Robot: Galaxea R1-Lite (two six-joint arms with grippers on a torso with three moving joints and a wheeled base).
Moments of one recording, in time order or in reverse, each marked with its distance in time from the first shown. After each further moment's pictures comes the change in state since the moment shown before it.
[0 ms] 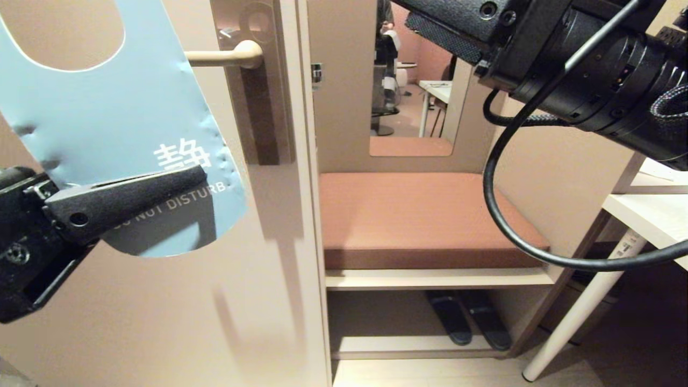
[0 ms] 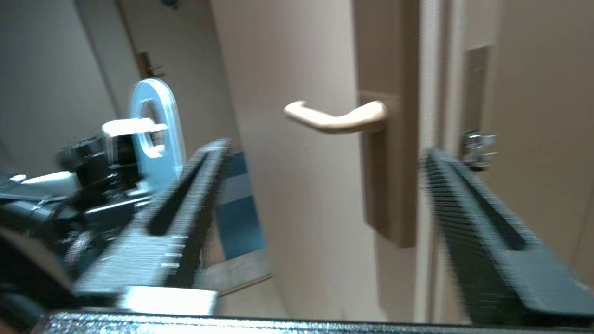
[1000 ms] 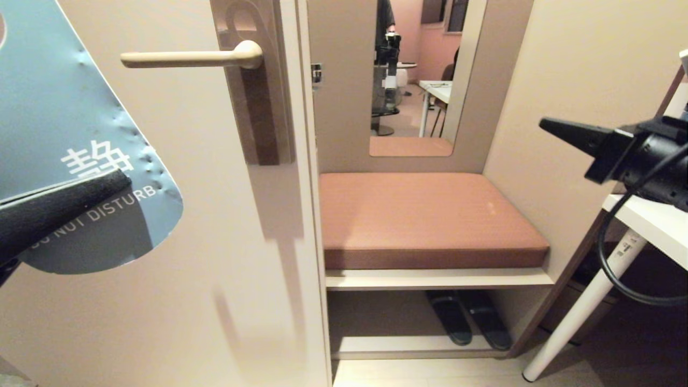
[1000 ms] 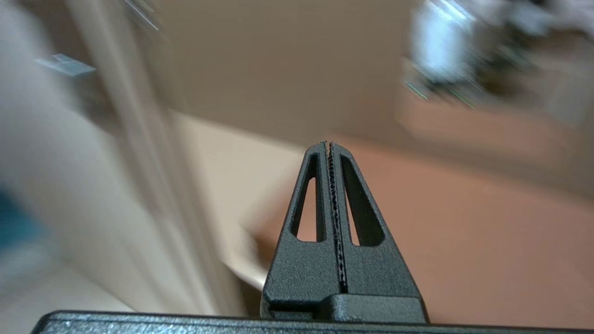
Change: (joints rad) left arm 0.103 -0.136 0.067 0.005 0.012 0.008; right arm -0.509 -0.222 0.479 0.025 -0.104 -0.234
